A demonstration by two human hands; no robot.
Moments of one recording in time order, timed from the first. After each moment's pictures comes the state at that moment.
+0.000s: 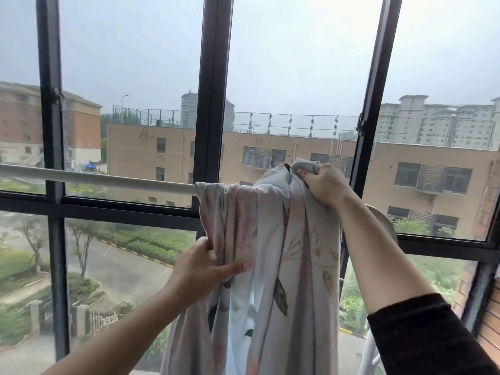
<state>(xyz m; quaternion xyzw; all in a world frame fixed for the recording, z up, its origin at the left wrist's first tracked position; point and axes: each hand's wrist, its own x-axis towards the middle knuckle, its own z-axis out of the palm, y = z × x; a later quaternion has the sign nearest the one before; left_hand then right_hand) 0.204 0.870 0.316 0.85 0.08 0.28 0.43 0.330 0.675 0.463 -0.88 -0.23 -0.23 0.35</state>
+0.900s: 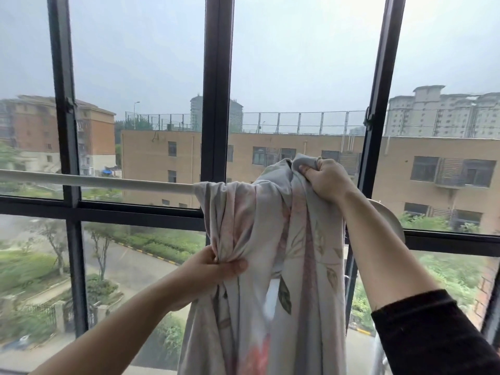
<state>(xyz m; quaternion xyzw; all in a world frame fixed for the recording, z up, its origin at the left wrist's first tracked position) 0.177 0.860 0.331 0.76 0.03 0.12 0.63 0.333 0.672 0.461 -0.85 -0.25 -0.21 0.40</state>
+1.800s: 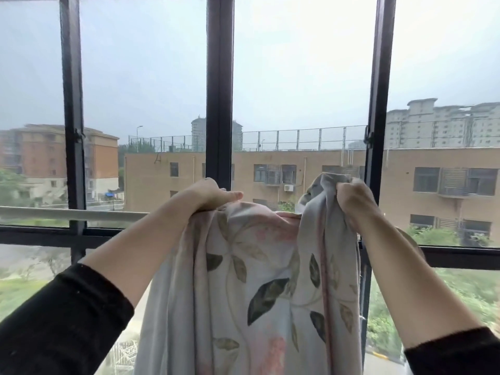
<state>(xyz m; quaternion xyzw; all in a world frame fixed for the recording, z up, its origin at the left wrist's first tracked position) 0.255 0.917 0.485 0.95 0.19 0.18 0.17 0.337 0.663 0.468 -0.77 -0.09 -0.18 0.60</state>
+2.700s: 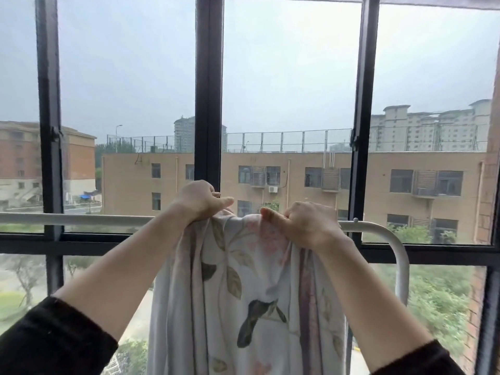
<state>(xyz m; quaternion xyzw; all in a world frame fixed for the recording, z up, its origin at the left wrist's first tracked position) 0.253 0.928 0.469 0.93 0.10 0.32 0.16 0.300 0.712 0.441 -0.92 -0.26 -0.27 0.08</state>
